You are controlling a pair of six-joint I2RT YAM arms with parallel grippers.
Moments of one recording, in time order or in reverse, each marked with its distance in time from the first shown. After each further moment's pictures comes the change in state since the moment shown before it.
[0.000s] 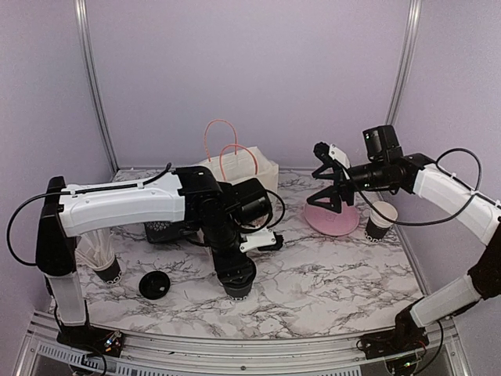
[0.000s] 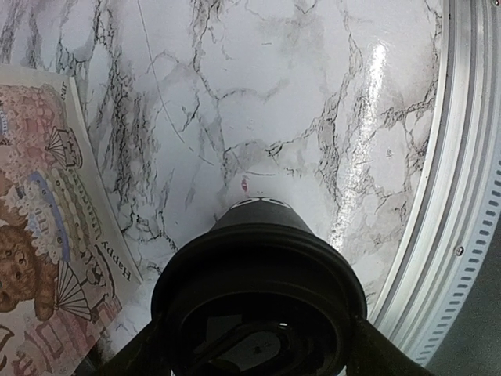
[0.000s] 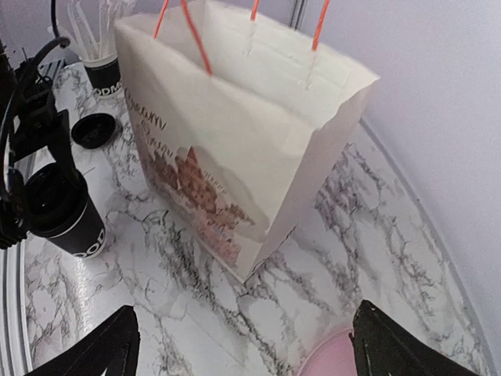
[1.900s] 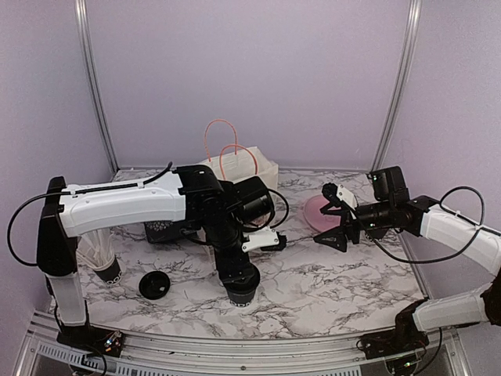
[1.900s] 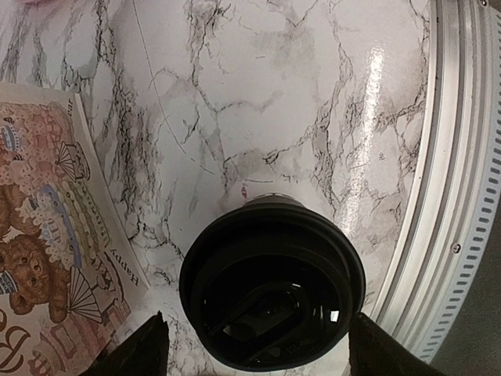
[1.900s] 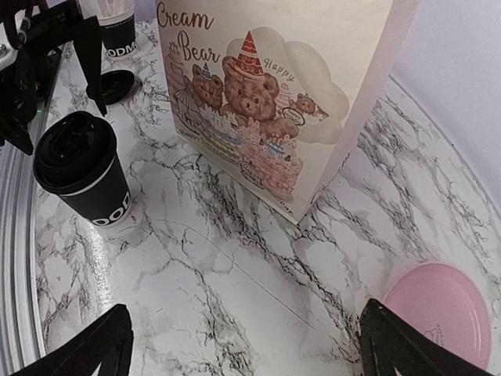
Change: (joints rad) left arm -0.012 -0.016 0.011 0.002 0.001 0.032; right arm 0.000 -0.190 -0.360 0.180 0.030 0.056
